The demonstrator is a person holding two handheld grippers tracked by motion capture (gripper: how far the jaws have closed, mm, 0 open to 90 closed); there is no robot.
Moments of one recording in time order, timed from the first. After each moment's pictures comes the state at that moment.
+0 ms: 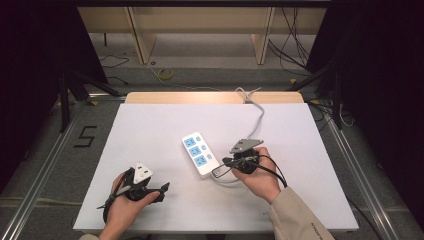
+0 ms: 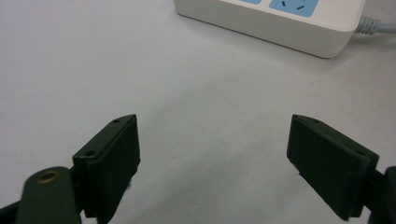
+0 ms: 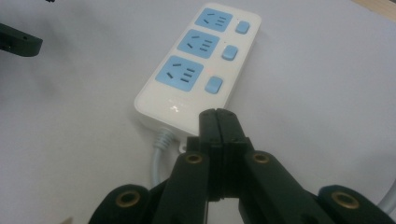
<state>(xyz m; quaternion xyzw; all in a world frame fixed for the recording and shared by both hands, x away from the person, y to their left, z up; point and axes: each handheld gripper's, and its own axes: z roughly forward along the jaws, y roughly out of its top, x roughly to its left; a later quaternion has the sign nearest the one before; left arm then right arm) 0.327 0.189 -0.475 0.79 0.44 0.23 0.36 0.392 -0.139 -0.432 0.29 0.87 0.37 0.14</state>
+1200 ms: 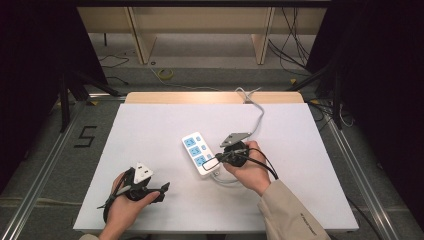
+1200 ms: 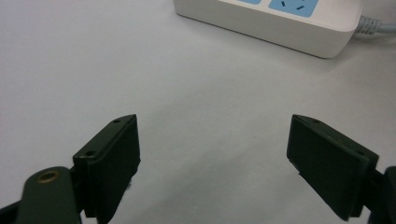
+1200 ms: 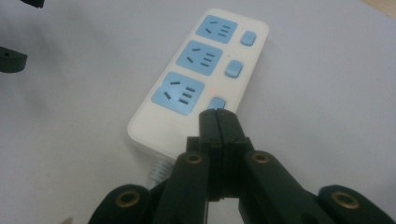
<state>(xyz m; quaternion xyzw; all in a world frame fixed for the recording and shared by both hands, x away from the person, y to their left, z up) 0.327 0.188 -0.475 0.79 0.44 0.23 0.36 0.412 -0.116 -0.431 0.29 0.88 0.36 0.13</state>
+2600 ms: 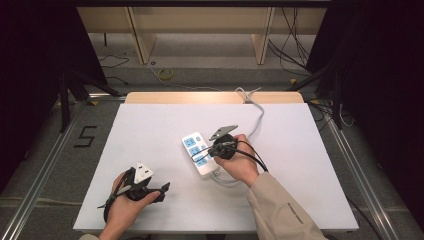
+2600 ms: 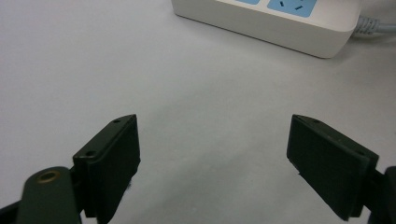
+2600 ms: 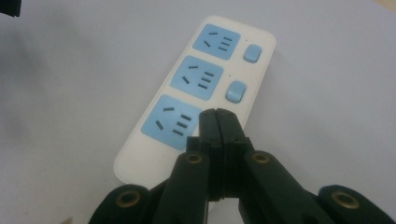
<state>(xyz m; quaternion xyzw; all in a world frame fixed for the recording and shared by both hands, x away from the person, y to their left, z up) 0.328 0.188 -0.475 0.79 0.44 0.23 0.36 0.437 -0.089 -0.434 0.29 0.89 0.33 0.13</state>
